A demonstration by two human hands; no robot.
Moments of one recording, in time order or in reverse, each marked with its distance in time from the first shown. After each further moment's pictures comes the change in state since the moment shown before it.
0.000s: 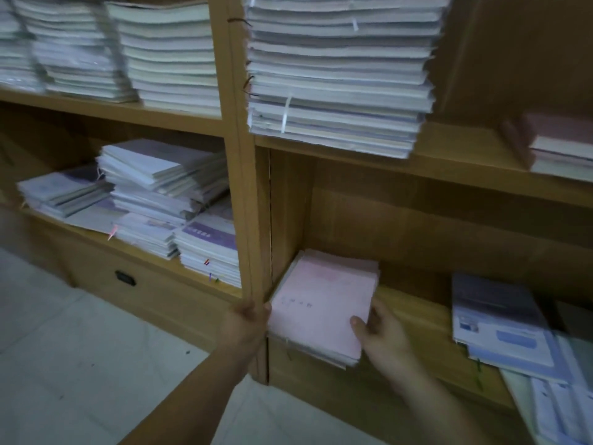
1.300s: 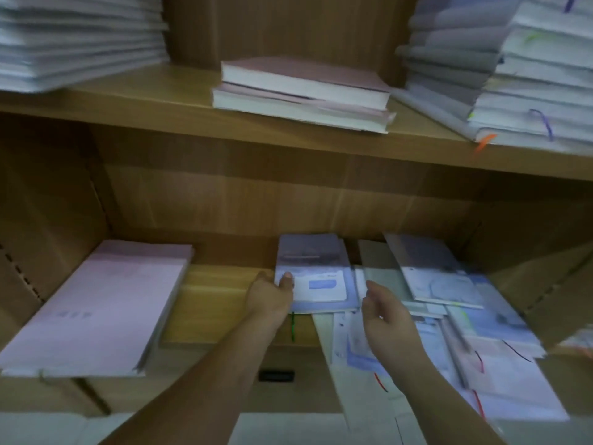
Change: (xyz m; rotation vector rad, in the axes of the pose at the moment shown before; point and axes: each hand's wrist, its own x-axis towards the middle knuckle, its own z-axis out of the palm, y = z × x) left_hand -0.079 0.056 0.344 0.248 -0.435 0.121; right_hand -0.062 0.105 -0.247 -0.100 0.546 0.039
